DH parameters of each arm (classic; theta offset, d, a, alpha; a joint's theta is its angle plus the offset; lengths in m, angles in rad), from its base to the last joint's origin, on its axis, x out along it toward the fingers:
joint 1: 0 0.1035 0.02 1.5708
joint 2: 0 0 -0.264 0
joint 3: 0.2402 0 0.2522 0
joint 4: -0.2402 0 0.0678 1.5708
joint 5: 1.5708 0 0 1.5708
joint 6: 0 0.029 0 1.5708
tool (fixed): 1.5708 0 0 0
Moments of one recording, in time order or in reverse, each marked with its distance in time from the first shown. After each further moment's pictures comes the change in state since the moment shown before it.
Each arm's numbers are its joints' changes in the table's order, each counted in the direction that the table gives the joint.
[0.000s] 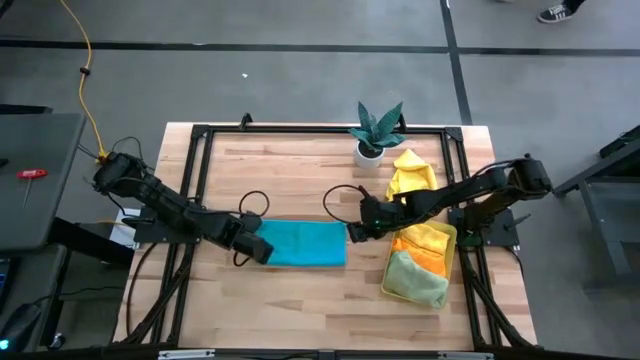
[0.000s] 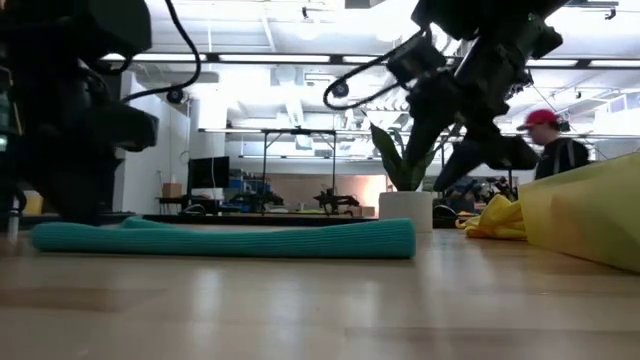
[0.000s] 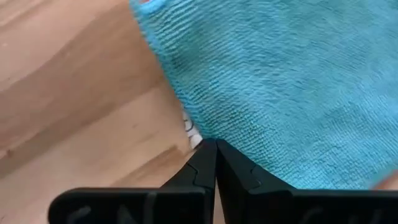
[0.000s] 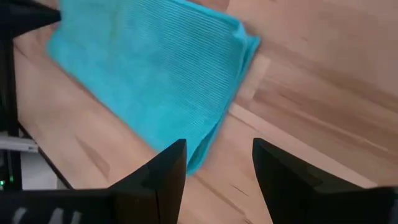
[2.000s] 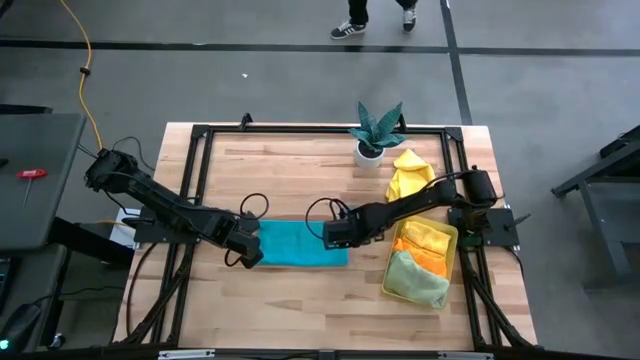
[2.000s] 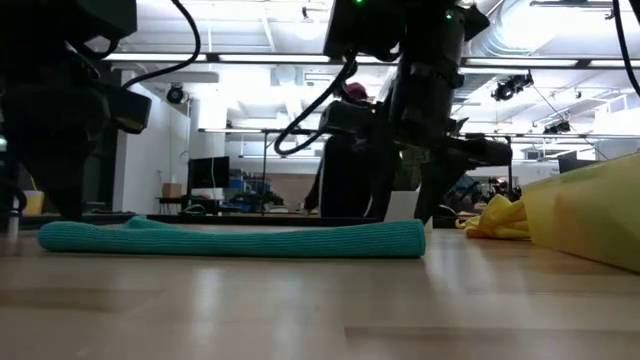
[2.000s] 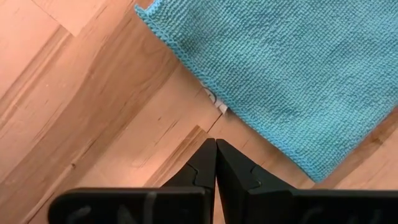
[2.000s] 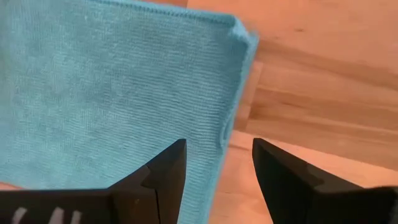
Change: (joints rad) left arm -0.015 0.100 0.003 -0.126 0.017 0.291; right arm 0.057 -0.443 0.502 -0.475 0.138 0.210
